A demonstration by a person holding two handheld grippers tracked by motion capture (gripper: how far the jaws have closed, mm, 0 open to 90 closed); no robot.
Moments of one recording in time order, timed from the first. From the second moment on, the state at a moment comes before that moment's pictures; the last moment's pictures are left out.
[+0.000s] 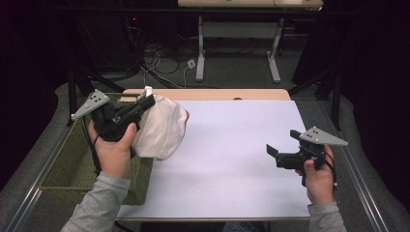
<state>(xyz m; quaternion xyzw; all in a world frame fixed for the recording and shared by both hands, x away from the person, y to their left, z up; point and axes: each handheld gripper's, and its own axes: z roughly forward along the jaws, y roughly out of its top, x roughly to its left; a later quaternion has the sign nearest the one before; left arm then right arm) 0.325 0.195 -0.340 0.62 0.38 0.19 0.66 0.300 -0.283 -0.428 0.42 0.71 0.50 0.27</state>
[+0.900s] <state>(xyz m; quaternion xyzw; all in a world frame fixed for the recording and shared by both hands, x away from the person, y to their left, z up) 0.327 0.145 -0.372 0.64 0.36 0.14 0.66 0.301 -0.282 -0.429 0.41 0.71 0.50 0.27</state>
